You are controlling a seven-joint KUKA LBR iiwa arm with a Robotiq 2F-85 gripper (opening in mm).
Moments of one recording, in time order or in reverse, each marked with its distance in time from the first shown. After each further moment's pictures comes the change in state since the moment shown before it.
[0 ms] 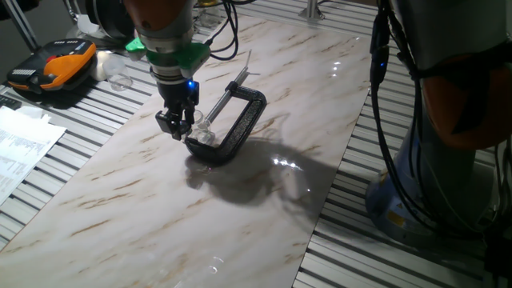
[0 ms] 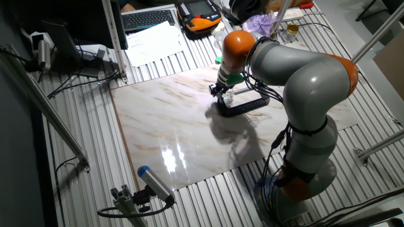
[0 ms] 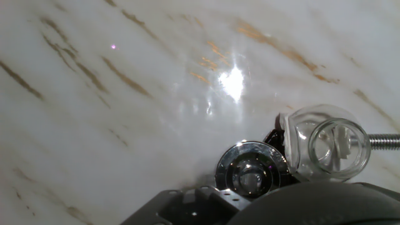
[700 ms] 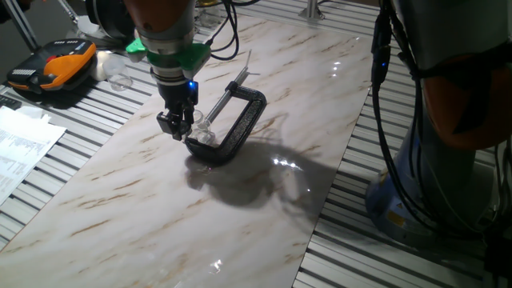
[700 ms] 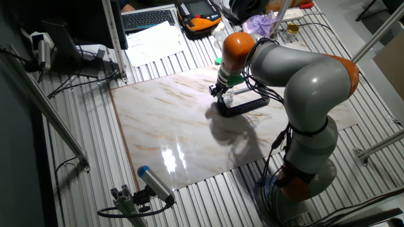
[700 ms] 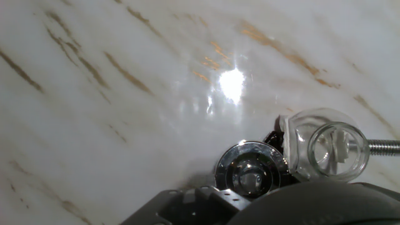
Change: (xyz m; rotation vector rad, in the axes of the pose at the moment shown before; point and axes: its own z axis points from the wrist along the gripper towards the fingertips) arm 0.000 0.000 0.000 0.015 0.015 -0.013
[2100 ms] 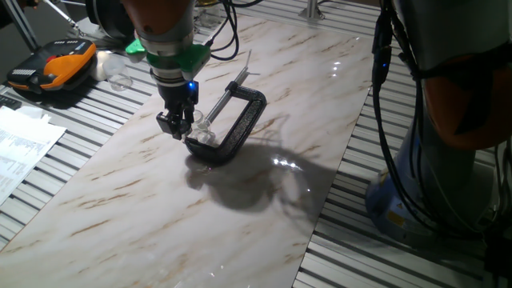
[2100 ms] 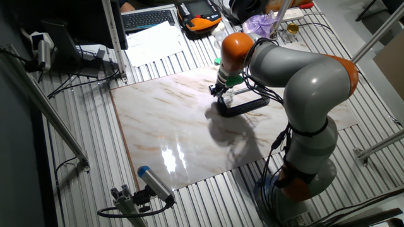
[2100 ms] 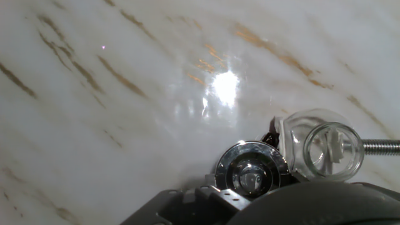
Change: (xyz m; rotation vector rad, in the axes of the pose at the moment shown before) arm -0.001 -0.003 -0.001 0.020 -0.031 0.010
